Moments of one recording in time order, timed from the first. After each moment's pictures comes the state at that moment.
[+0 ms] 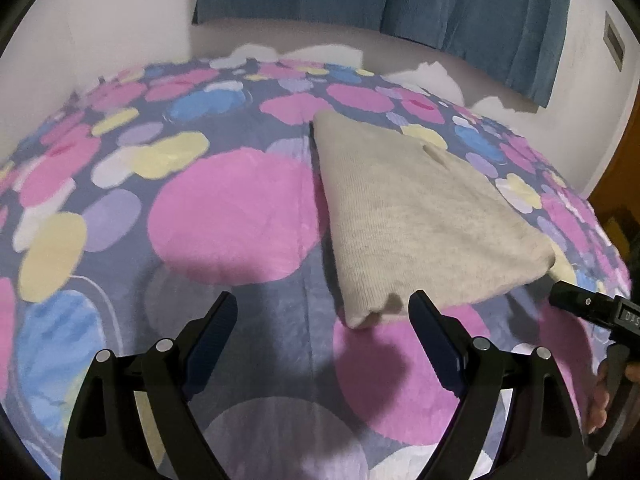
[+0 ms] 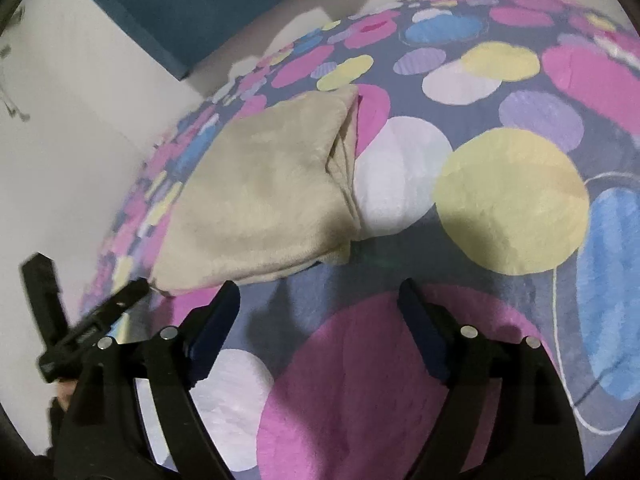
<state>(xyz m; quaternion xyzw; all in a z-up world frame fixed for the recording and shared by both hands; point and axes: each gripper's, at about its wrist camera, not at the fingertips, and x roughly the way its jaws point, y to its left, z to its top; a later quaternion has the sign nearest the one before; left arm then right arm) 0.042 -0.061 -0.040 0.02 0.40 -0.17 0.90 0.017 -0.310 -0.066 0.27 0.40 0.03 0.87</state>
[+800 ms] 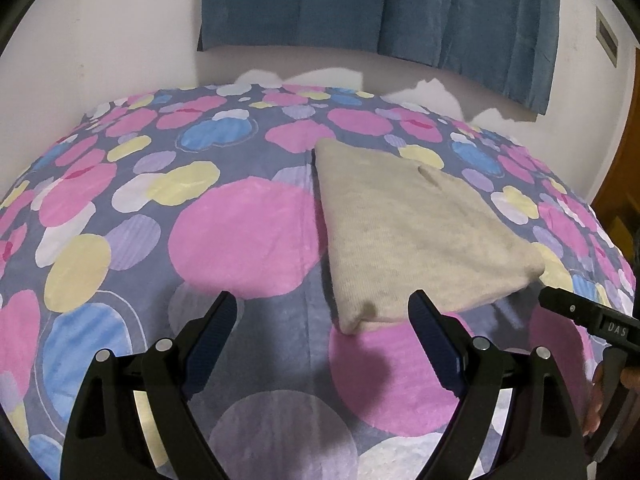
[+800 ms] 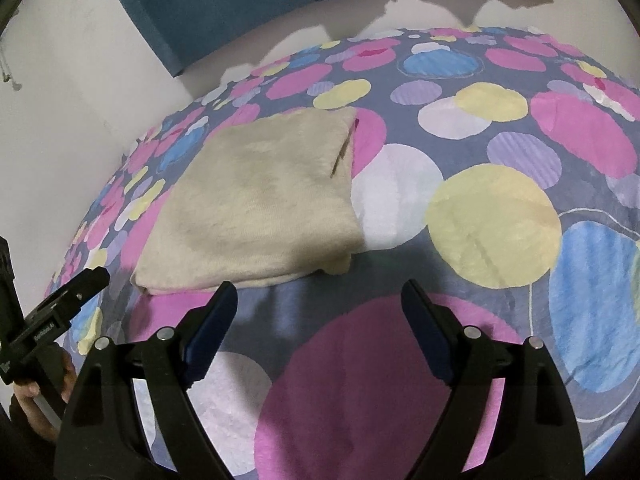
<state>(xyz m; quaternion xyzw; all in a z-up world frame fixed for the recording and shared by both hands) 0.027 -0.059 -0.021 0.02 0.37 -0.16 0.91 0.007 -0.295 -0.051 0.21 0.38 0.00 0.90</state>
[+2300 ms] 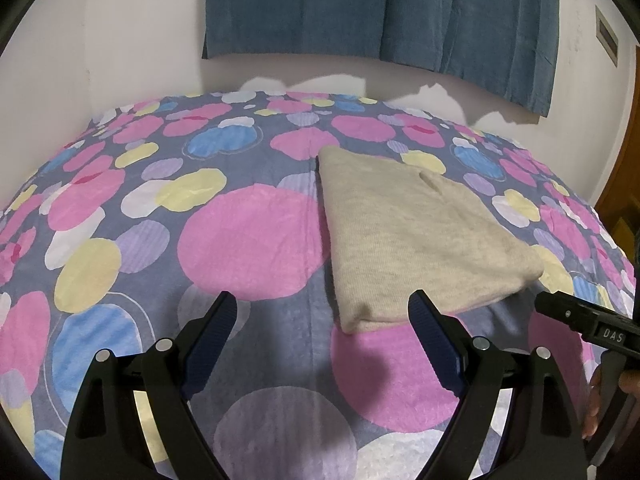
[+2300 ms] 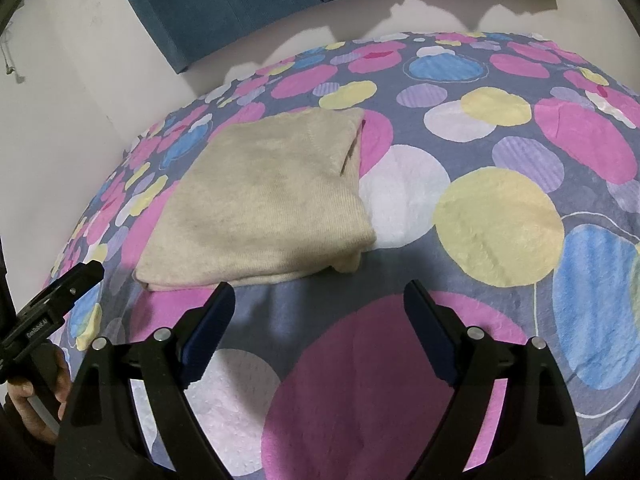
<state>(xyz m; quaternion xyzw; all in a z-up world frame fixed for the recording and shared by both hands) 0.024 -0.055 -0.015 0.03 0.37 -0.16 0.92 0.008 -0.290 -0.048 0.21 0.39 0.00 0.90</state>
